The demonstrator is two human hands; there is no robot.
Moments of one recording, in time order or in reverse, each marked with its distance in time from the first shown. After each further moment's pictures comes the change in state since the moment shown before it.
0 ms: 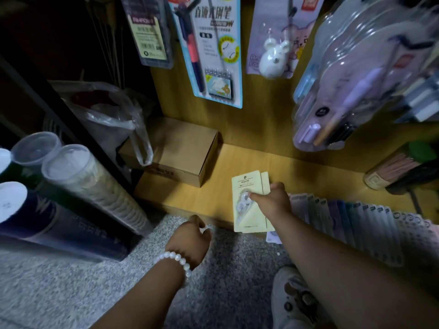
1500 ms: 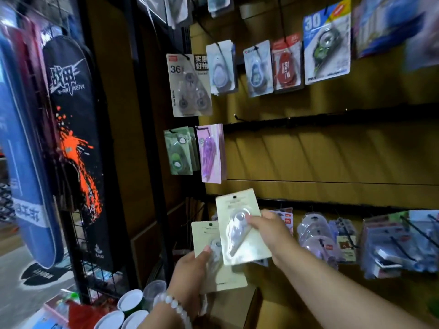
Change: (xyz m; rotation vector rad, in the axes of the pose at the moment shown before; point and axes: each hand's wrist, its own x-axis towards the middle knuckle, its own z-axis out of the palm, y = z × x) left_hand -0.179 0.105 -0.241 -1.205 0.323 0.201; right_hand -0.240 -0.262 -0.148 0.547 -0.334 -0.641
